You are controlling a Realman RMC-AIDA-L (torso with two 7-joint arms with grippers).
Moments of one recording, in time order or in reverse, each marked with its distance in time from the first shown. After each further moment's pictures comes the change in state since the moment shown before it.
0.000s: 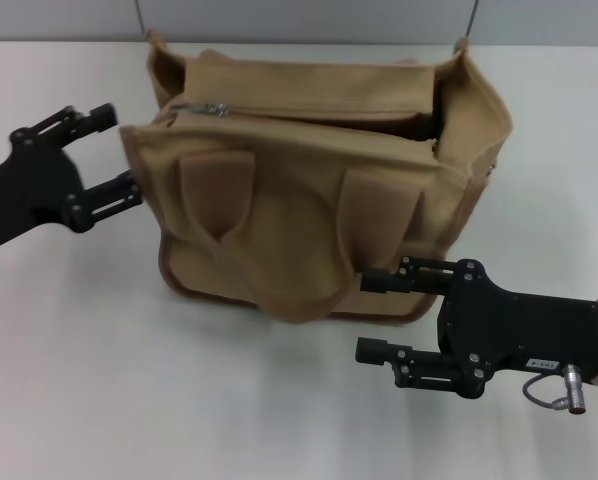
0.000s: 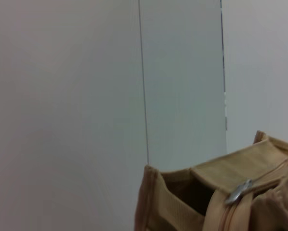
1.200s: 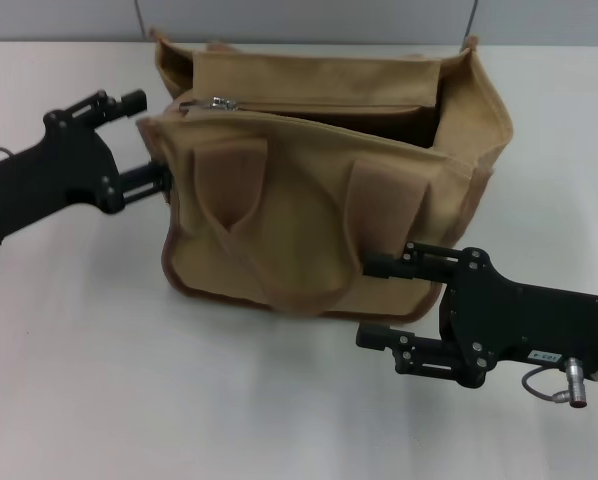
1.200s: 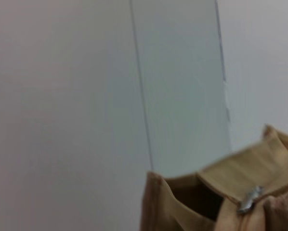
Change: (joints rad) left arm 0.010 -0.004 0.235 0.040 -0.173 -0.137 0.004; right arm 0.001 0.001 0.004 0.025 0.044 -0.015 -0.025
